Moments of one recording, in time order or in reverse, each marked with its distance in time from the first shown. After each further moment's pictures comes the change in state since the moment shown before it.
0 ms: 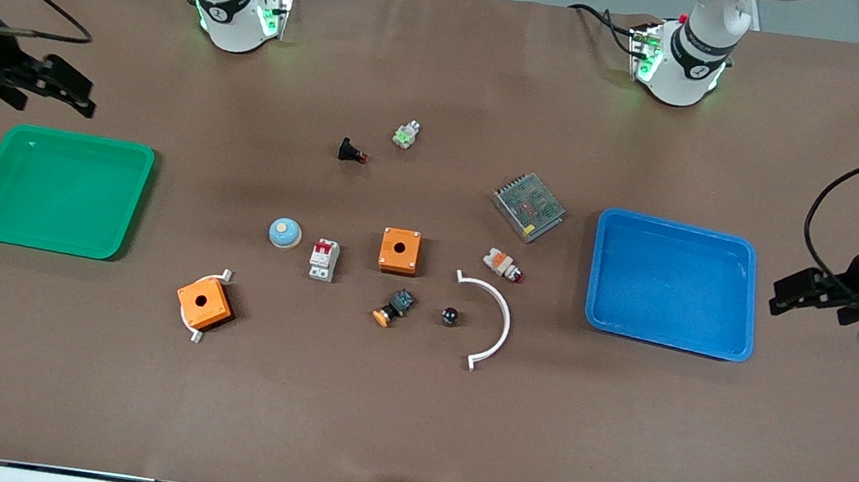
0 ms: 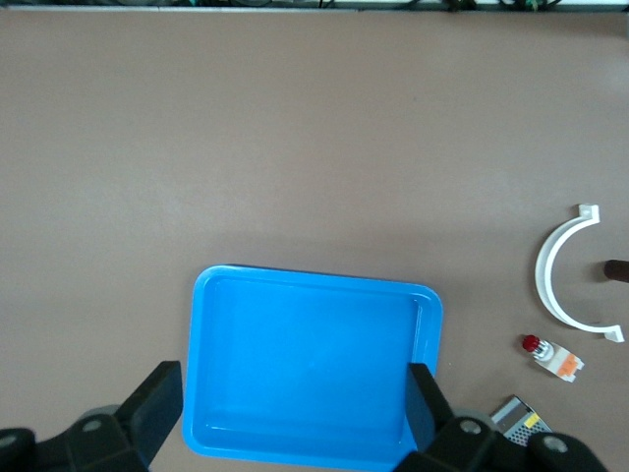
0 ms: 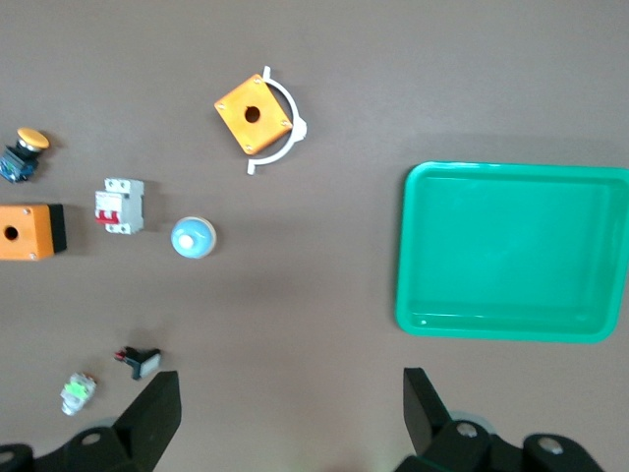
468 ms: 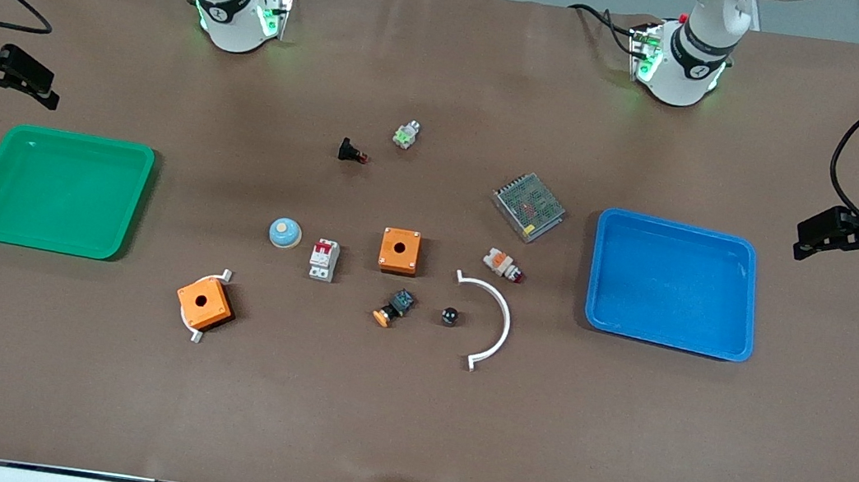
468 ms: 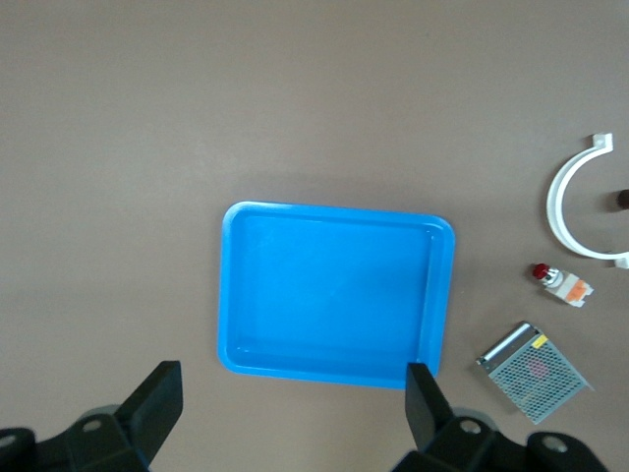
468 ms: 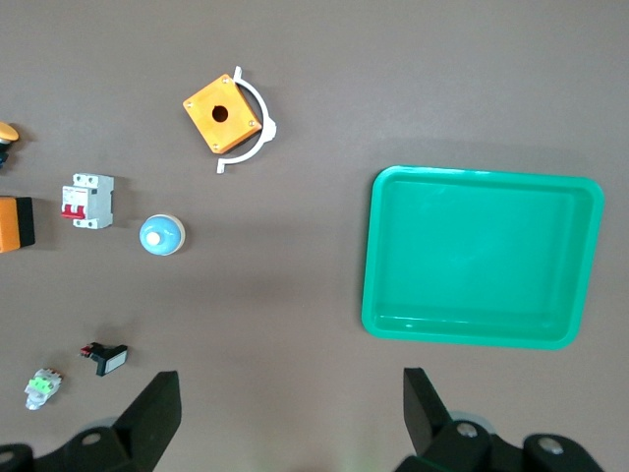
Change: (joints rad) left arm -0.008 -0.080 -0.009 0.005 0.063 -0.172 0.000; right arm -0.036 -0.003 -0.006 -0.001 -0.026 0.013 -0.060
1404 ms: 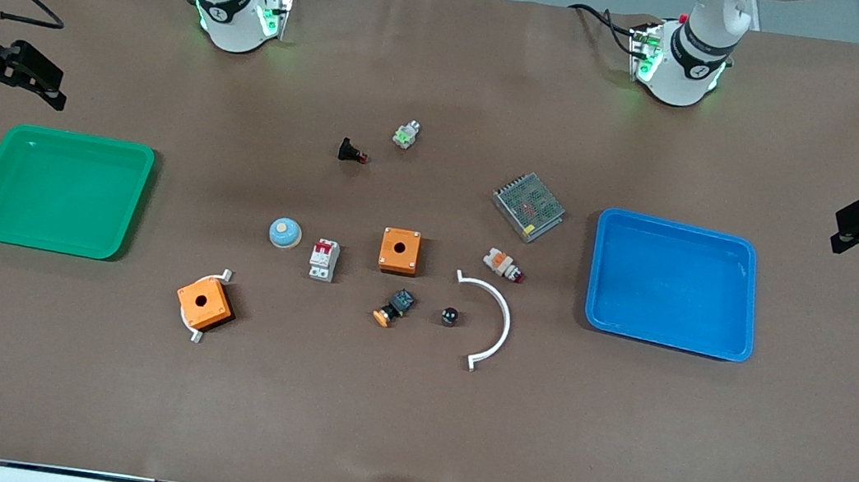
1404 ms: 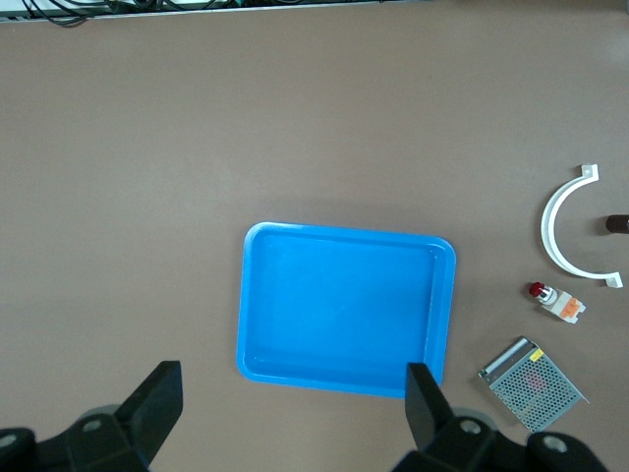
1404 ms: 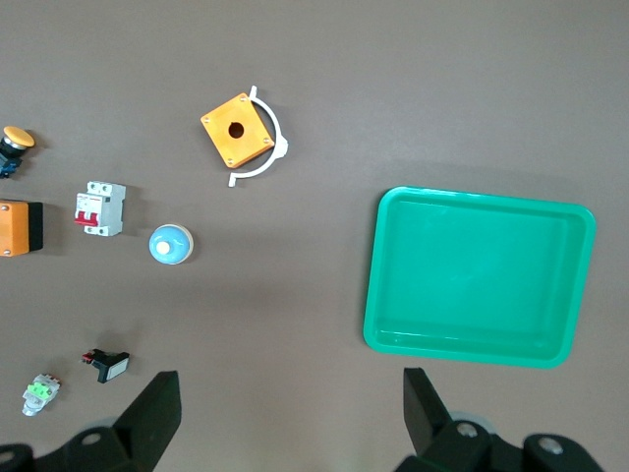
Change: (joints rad) left arm 0.005 -0.004 0.005 0.122 0.009 -0.066 0.003; right arm -0.138 0.004 0.172 0.030 -0.004 -0.001 0.002
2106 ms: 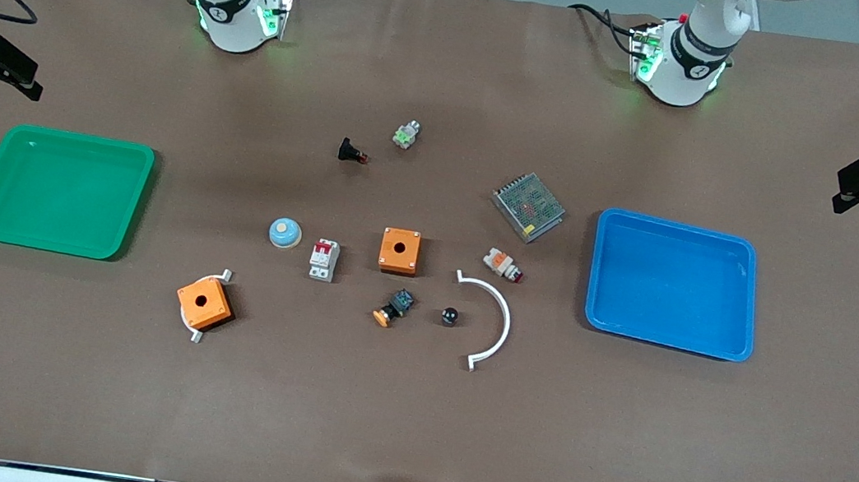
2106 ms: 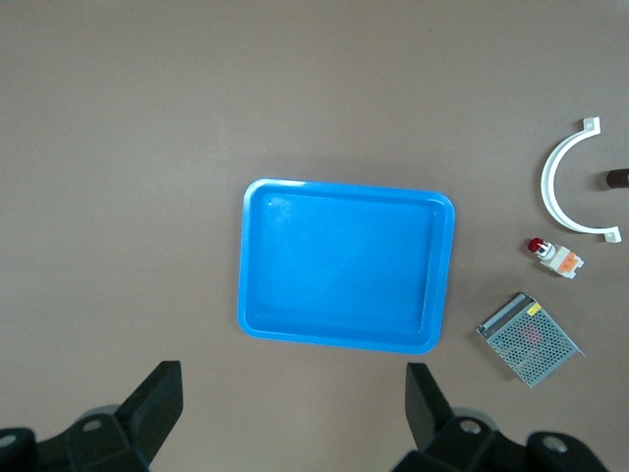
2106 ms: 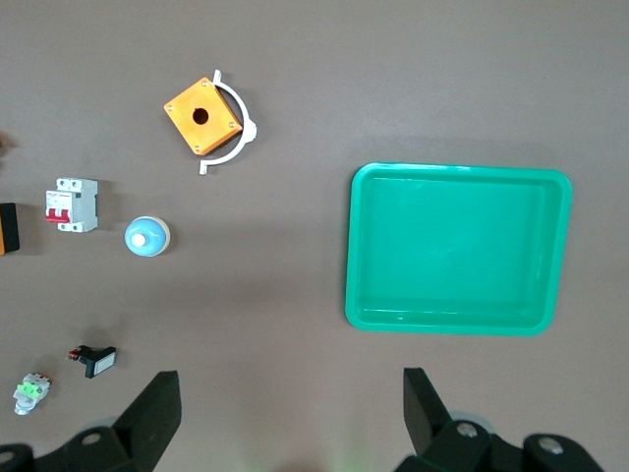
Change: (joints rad) left arm -0.002 -0.106 -0.004 -0.108 -0.006 -0.042 0.000; right arm -0.188 0.000 0.125 0.005 0.000 -0.038 -0.003
